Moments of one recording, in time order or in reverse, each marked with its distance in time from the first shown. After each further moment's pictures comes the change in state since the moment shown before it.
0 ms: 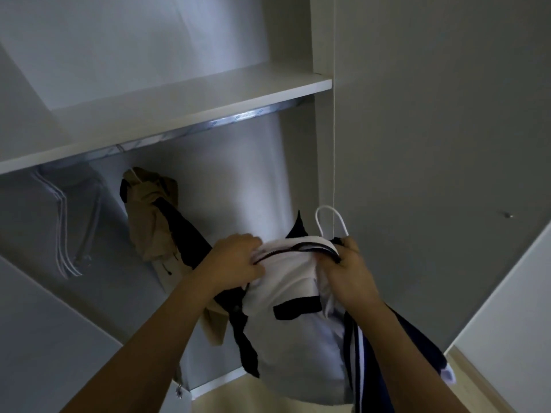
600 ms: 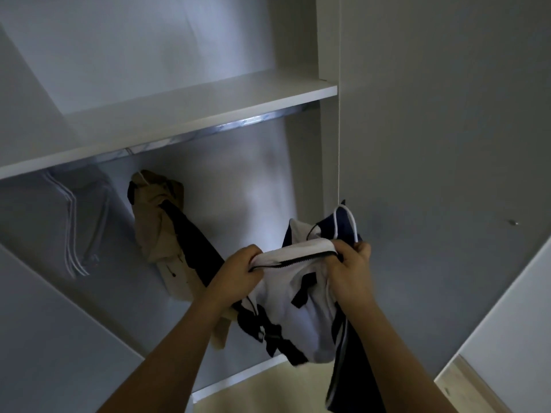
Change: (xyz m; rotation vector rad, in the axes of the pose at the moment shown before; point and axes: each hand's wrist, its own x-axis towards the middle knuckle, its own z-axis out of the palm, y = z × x) left_hand -0.013 -0.009 0.035 -0.374 0.135 -0.140; right_hand 0.003 -0.006 0.009 0.192 0.141 -0.075
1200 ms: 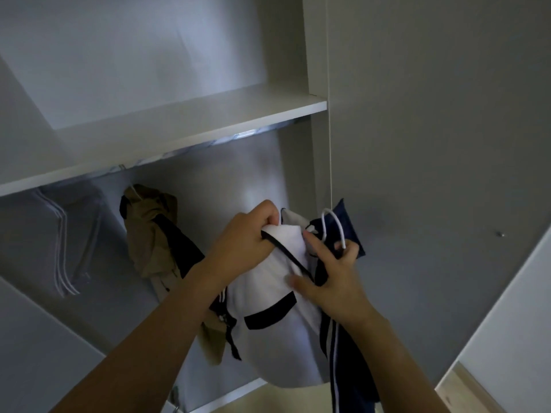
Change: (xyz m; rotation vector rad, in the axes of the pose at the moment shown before) left_hand 0.025 0.102 -0.056 0.099 0.163 0.365; right_hand 0.002 -0.013 -0.008 -0.239 -0.182 -0.312
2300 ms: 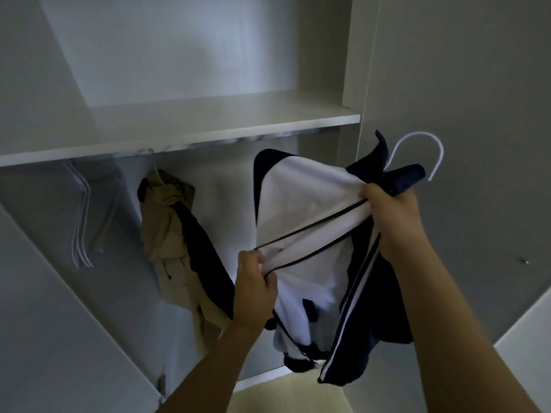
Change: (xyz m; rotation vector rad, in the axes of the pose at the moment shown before) left_hand -0.080 -0.054 0.096 -0.176 0.549 -0.392; right_hand 0.083 -0.091 -0.066 0.554 0.359 0.301
